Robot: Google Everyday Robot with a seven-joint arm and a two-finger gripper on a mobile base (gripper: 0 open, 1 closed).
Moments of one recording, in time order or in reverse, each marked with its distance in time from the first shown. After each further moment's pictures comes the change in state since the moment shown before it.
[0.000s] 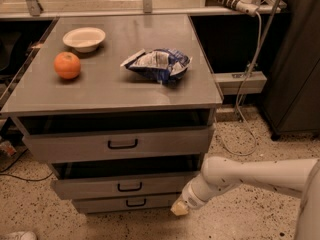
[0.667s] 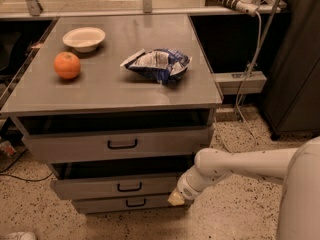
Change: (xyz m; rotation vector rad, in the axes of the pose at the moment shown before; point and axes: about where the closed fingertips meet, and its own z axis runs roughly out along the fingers) arm -0.027 -0.025 0.002 0.047 0.012 -0.043
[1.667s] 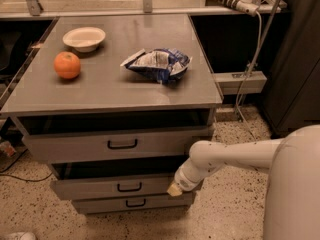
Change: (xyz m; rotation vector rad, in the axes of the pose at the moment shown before) arm -0.021 -0.024 -0.007 0.061 0.024 -0.019
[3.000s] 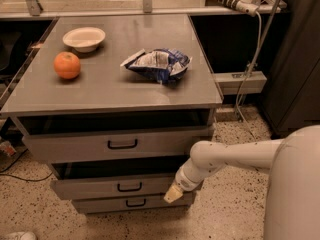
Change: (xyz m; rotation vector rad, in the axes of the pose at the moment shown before) arm 0.000 0.000 0.000 0.000 0.000 0.000
